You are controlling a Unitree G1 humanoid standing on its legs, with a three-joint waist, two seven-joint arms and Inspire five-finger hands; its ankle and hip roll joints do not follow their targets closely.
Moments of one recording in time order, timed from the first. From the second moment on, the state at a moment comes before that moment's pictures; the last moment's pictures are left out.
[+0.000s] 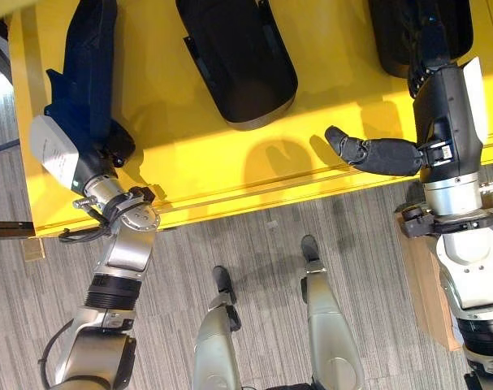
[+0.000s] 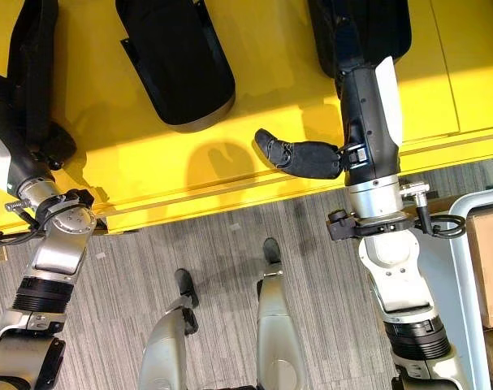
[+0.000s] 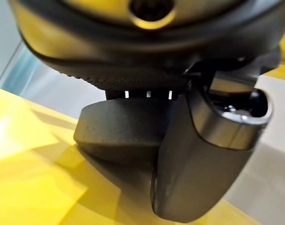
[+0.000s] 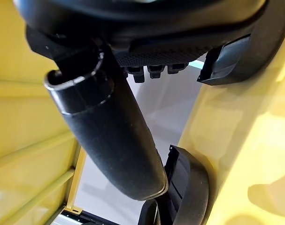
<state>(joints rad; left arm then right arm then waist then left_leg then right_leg) -0.58 0.53 -0.03 0.19 0.16 0.34 0.87 -0.36 -0.64 0.01 -0.31 0.12 -0.25 -0.13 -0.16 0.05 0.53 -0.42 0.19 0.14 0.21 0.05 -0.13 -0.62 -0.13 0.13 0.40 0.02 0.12</state>
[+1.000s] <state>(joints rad) -0.70 0.52 0.03 0.39 -0.08 0.15 0.91 -0.46 -0.72 0.08 -0.31 0.12 -0.22 -0.07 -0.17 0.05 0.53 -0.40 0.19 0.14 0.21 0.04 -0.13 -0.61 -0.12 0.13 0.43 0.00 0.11</state>
